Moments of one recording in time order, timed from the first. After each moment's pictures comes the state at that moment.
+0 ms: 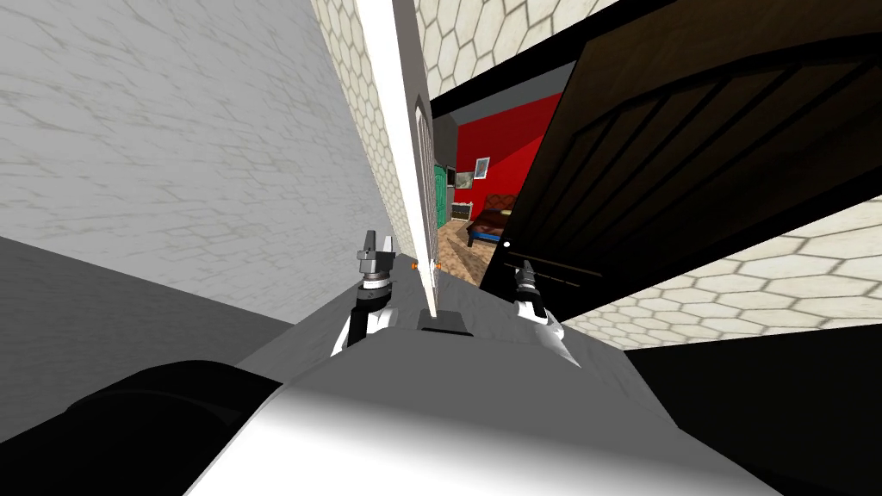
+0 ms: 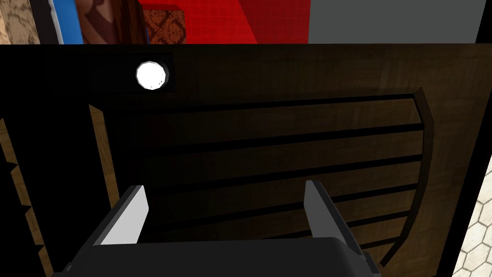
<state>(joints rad) -0.11 -0.29 -0.26 -1.06 -0.17 -0.54 -0.05</state>
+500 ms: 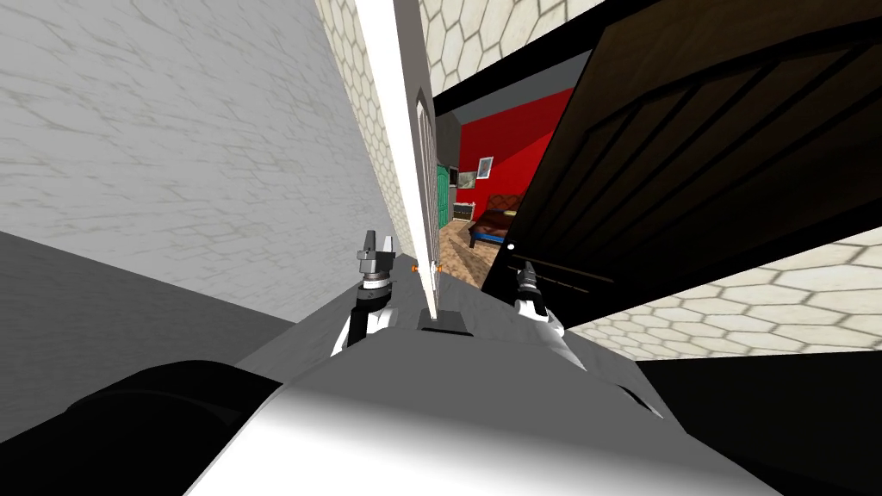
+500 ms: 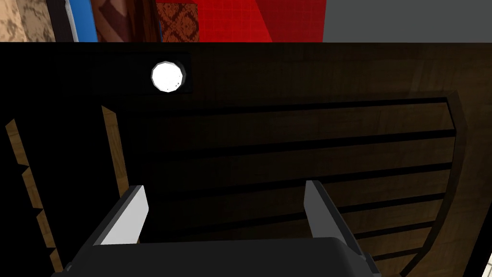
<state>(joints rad) -0.17 -0.31 -0.29 -0.94 -0.19 -0.54 -0.04</state>
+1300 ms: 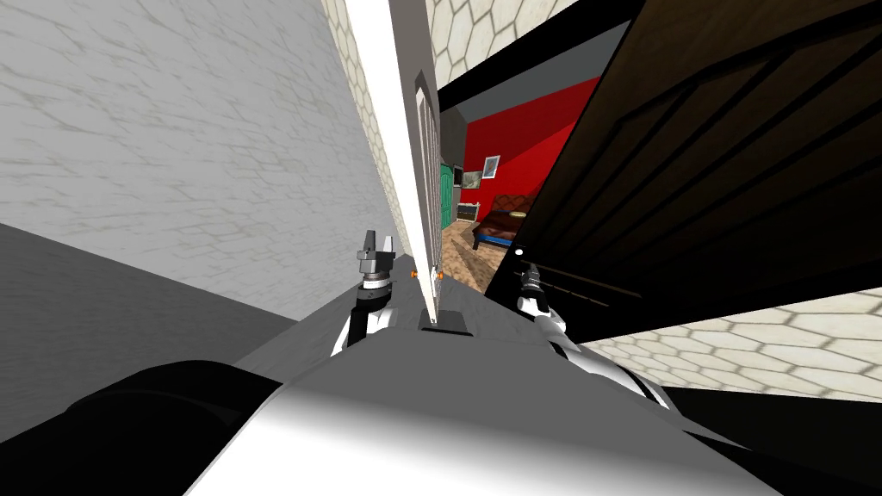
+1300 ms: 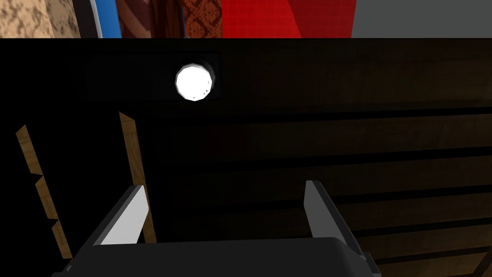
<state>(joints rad) -0.29 -0.36 -0.33 -0.70 -0.23 -0.55 -0.02</state>
